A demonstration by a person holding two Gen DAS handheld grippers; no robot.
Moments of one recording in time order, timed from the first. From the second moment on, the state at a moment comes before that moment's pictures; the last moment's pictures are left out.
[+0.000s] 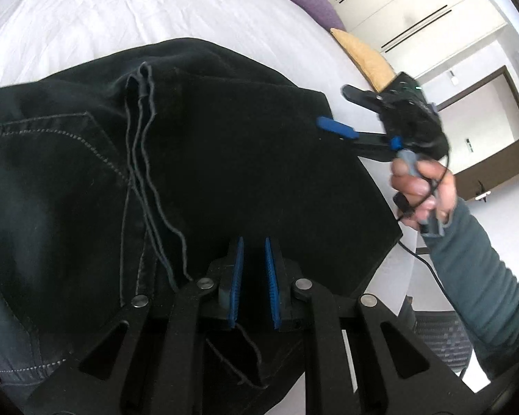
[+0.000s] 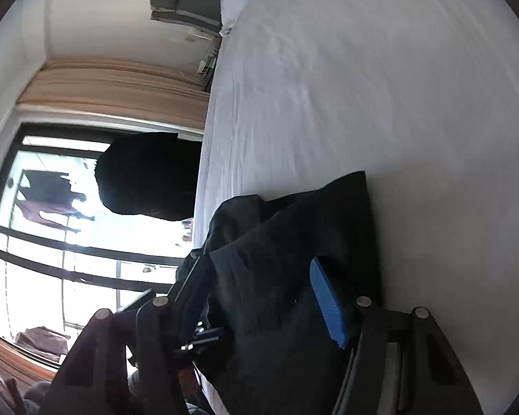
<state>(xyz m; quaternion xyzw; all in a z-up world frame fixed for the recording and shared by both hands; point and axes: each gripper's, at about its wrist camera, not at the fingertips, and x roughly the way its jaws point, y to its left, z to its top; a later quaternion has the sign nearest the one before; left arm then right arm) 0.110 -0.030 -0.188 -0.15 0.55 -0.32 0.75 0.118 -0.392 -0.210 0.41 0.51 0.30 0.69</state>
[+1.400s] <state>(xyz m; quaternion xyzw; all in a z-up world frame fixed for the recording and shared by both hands) -0.066 0.129 -0.155 -0.37 0.39 -0.18 0.82 0.015 -0.312 -0.148 0.46 0.38 0.31 0.74</state>
